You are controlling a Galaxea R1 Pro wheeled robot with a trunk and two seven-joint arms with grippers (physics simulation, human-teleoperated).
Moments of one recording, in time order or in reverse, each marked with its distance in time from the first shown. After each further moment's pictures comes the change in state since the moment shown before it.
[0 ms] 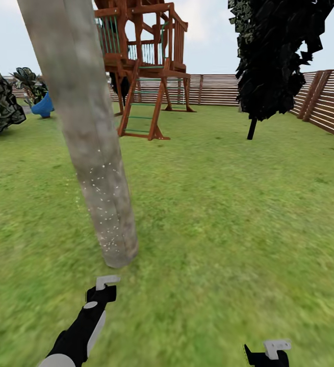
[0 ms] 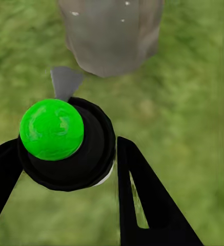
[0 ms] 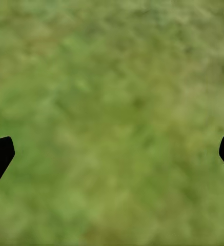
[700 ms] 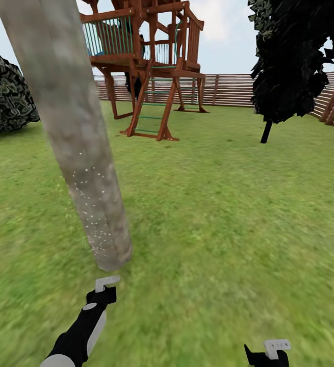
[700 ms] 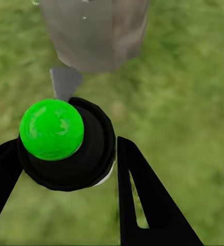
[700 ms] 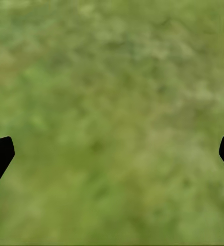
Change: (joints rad) left arm 0.000 0.001 0.000 0.017 0.072 -0.002 0.009; right arm 0.000 0.000 0.001 0.000 0.000 -0.001 0.001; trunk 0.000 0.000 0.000
